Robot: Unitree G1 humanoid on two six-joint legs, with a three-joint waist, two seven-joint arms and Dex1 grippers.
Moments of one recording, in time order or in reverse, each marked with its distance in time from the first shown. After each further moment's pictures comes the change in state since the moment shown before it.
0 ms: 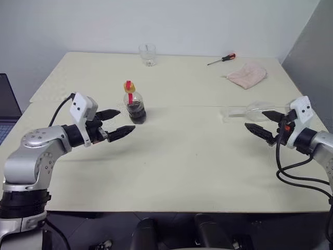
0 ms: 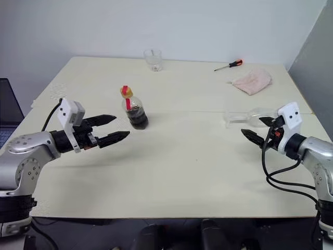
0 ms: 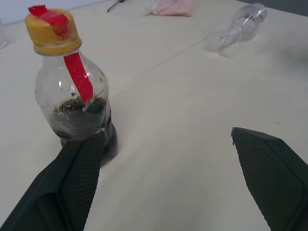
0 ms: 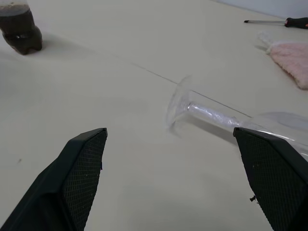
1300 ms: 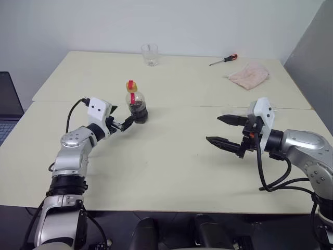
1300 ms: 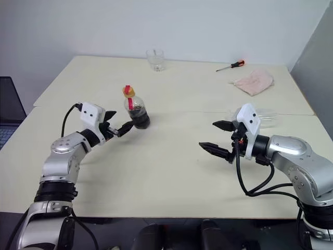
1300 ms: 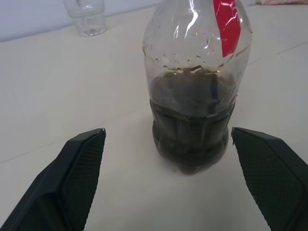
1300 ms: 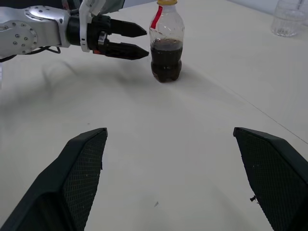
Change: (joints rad) left arm -0.197 -0.279 -0.091 0.546 0.325 -0.452 0.273; right arm -0.102 0.049 0.190 -0.309 0.180 0.147 -0.002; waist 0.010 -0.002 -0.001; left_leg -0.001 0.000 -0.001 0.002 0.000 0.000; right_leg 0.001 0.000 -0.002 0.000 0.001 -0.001
